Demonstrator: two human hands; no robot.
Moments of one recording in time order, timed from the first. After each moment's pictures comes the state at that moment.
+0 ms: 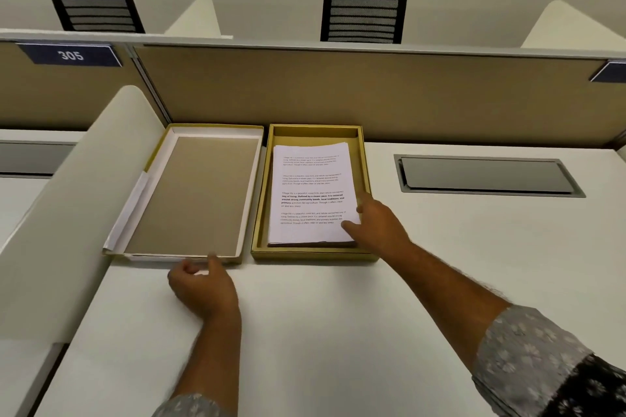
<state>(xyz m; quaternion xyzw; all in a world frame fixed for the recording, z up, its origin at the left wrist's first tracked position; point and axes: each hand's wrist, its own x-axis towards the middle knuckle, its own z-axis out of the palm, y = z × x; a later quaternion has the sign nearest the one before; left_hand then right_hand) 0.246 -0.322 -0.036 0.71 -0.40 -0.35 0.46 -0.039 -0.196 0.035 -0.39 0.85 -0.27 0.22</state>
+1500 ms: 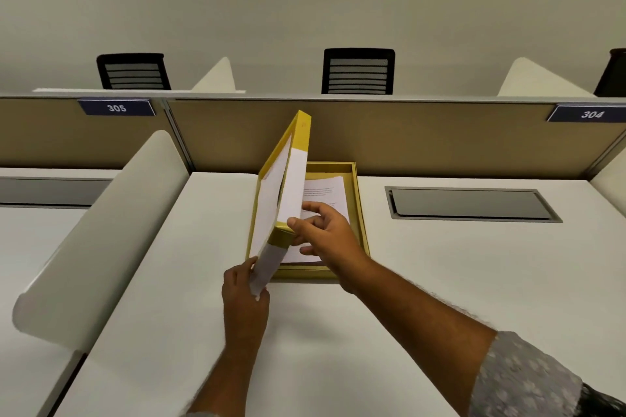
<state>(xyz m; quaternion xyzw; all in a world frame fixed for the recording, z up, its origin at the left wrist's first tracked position) 0.242 -0.254 -0.002 0.48 -0.74 -0.27 0.38 0.069 -0.183 0.153 -0.31 0.62 -0.59 0.42</state>
